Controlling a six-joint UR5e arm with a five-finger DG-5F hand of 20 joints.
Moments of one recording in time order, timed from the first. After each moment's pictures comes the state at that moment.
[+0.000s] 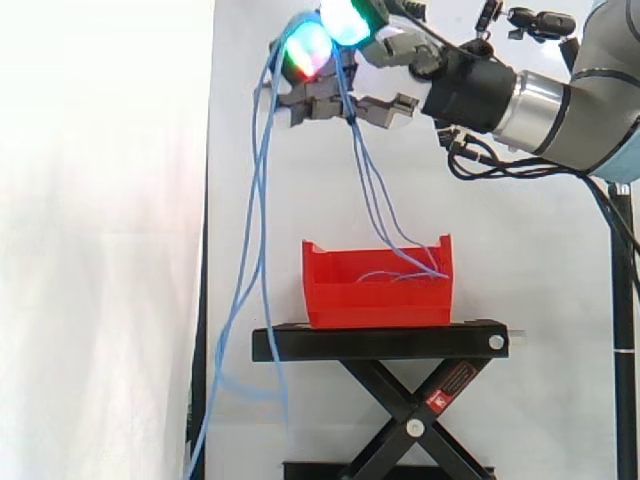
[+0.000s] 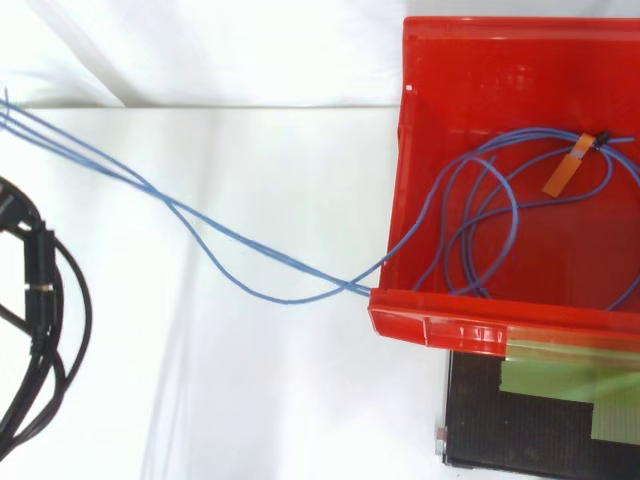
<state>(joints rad) 0.10 -2.17 -1.02 -2.74 -1.53 -0.63</state>
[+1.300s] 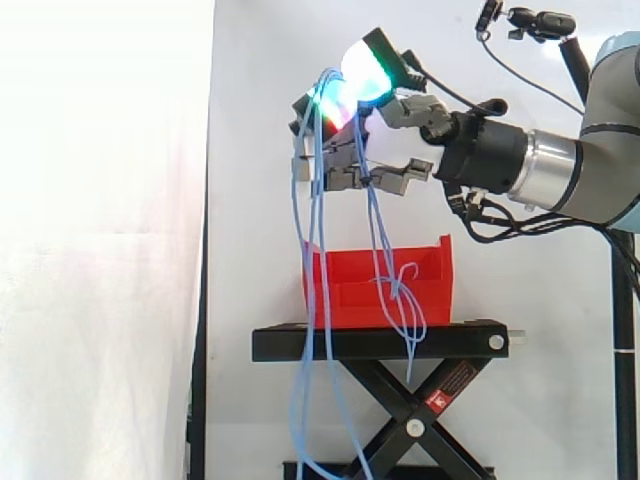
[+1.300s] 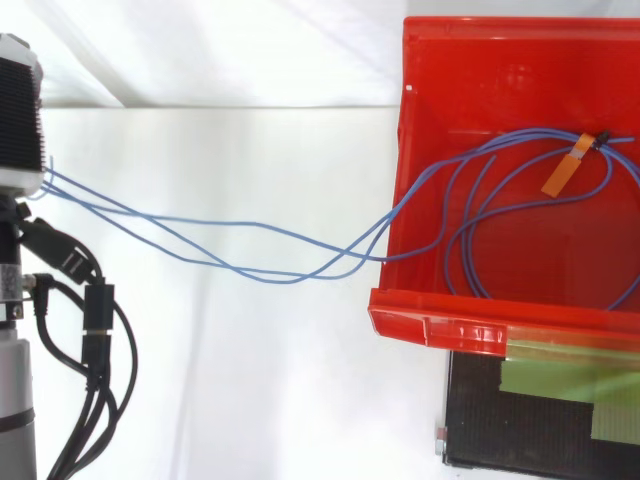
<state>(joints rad) 0.09 -2.17 -1.15 -2.69 -1.53 -0.40</state>
